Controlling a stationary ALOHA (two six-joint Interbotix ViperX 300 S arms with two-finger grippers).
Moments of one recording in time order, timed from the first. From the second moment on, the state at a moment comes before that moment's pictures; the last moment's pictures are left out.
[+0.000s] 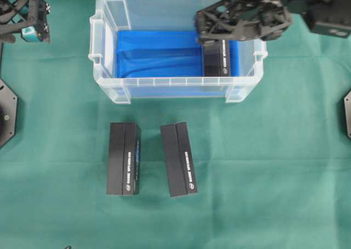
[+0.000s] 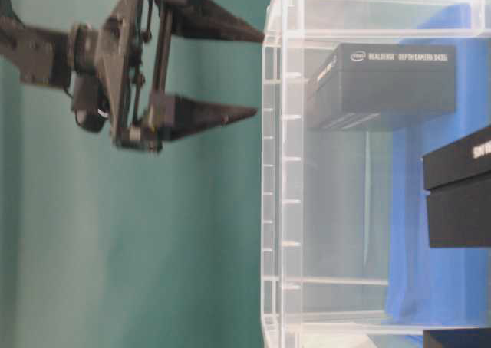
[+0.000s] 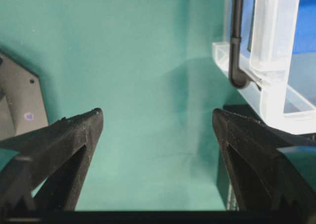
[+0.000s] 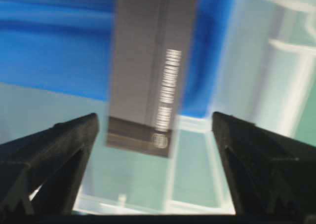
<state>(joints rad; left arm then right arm) 0.40 -0.56 0.47 0.06 1.41 -1.16 -0.25 0.04 0.05 -0.11 1.24 1.34</state>
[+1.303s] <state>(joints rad) 0.37 -0.57 0.47 0.06 1.41 -1.16 -0.23 0.10 -0.02 -0.12 1.27 1.35</state>
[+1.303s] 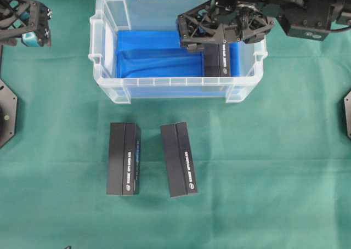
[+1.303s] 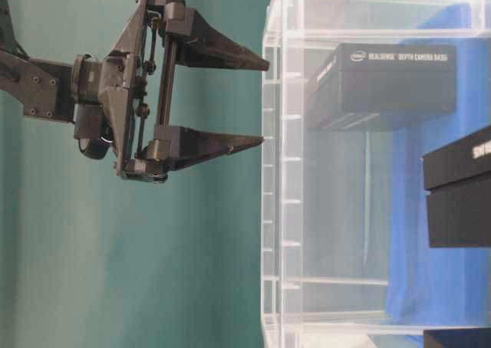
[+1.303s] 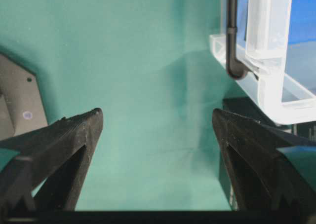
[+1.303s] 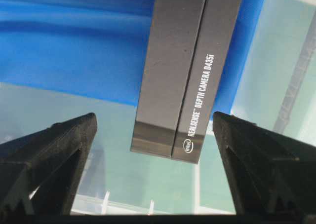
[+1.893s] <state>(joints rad) 0.37 -0.57 0.47 0.06 1.41 -1.16 -0.23 0.10 -0.02 -0.12 1.27 1.35</state>
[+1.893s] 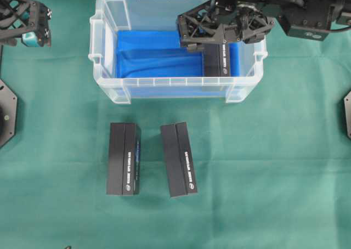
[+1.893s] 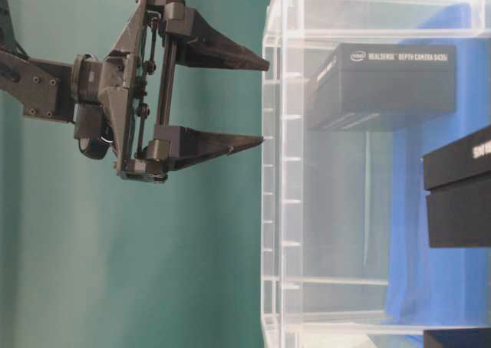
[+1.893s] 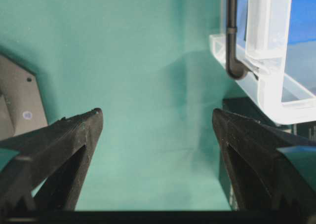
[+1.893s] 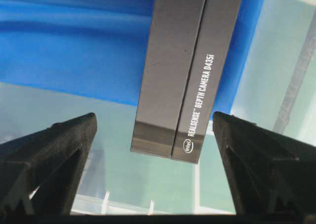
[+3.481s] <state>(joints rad) 0.36 -0.56 0.47 0.06 1.40 -1.17 -0.25 0.10 0.07 -0.12 1.18 1.35</state>
